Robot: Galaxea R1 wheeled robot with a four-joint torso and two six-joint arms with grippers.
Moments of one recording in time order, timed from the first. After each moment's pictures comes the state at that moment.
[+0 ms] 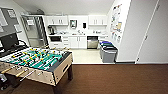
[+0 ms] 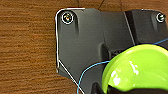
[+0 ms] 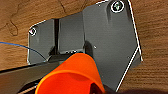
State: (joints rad) left arm 1.49 2.98 -2.77 1.05 -0.01 -1.07; right arm -1.53 2.87 -2.49 0.22 0.06 -0.15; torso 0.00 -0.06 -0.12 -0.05
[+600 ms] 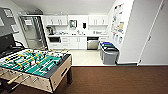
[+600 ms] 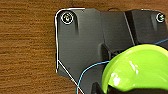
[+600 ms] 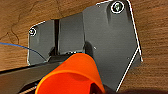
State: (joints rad) left arm 1.49 2.98 -2.77 1.05 -0.01 -1.07; right arm -1.53 2.87 -2.49 0.22 0.06 -0.15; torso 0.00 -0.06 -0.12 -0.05
